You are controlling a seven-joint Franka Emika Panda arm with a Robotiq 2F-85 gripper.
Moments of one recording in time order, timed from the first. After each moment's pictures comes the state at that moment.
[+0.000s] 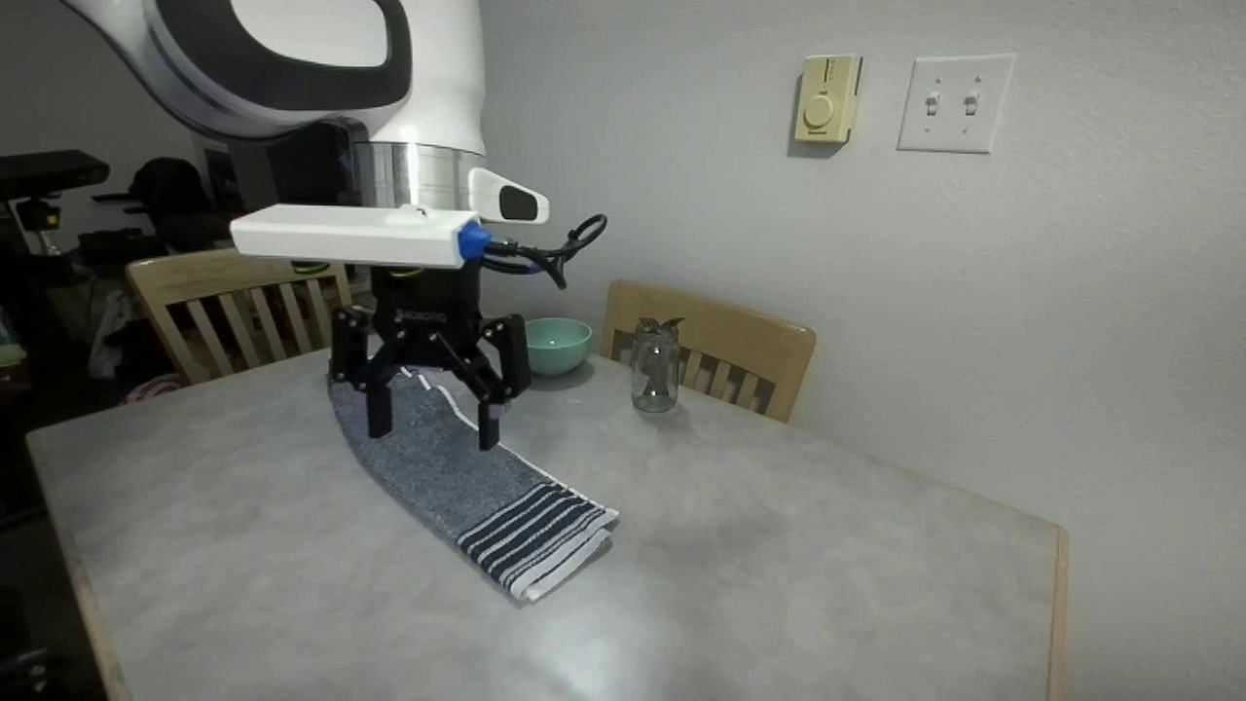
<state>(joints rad) -0.03 -0.02 -0.17 -2.35 -0.18 2.20 -0.62</state>
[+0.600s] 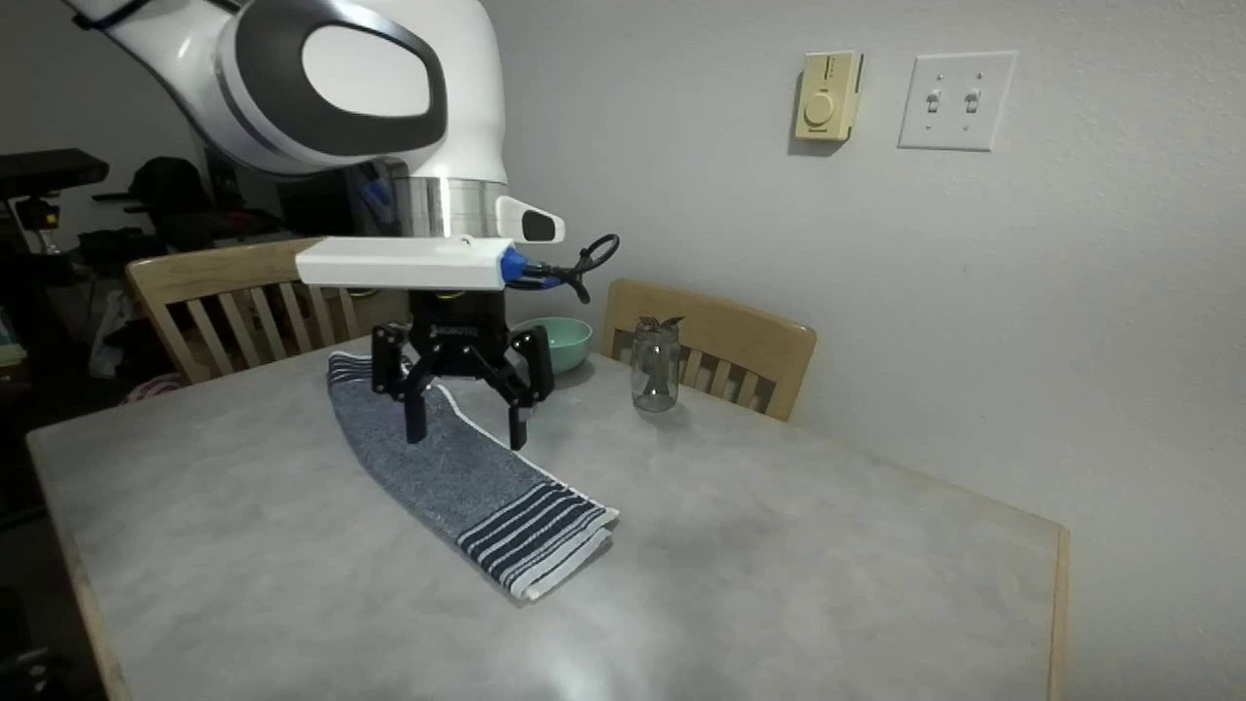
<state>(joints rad) -0.04 0.10 -0.14 -2.28 -0.19 2.27 -0.62</state>
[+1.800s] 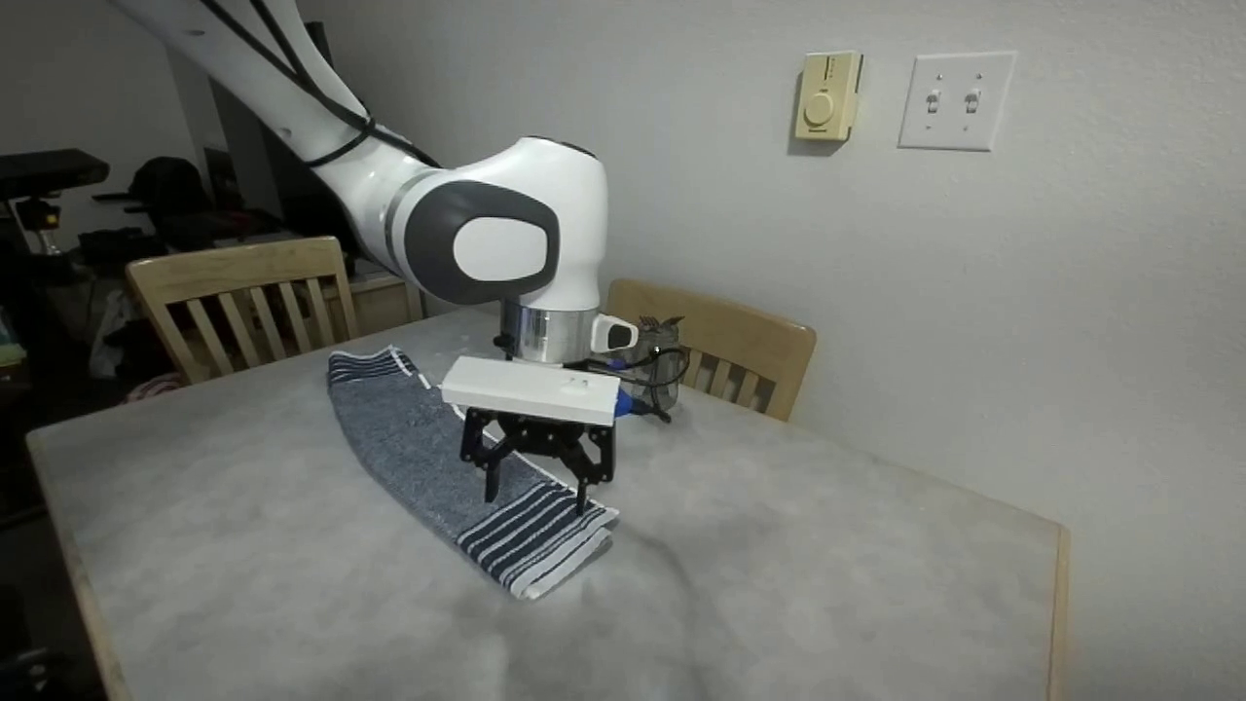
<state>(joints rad) -0.18 0.46 -0.04 -2.04 -0.02 2.37 -0.82</state>
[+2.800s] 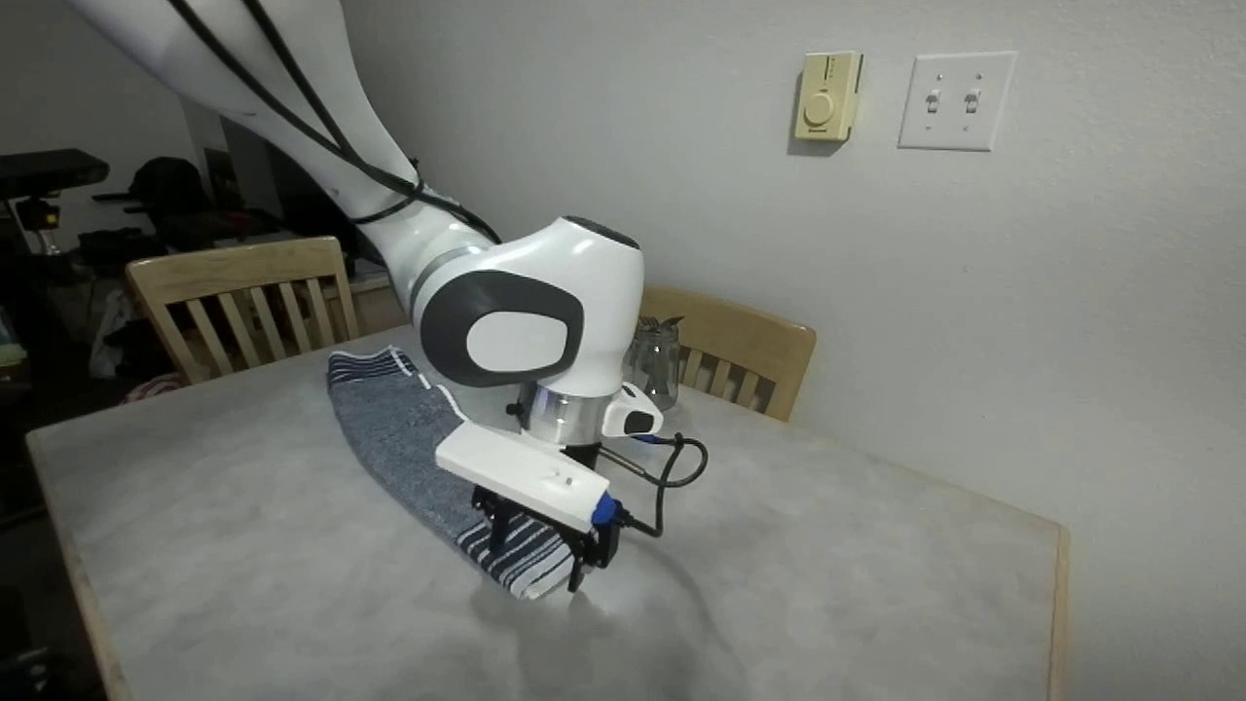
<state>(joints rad) -0.27 0.57 -0.02 -2.03 0.09 2.41 -0.69</state>
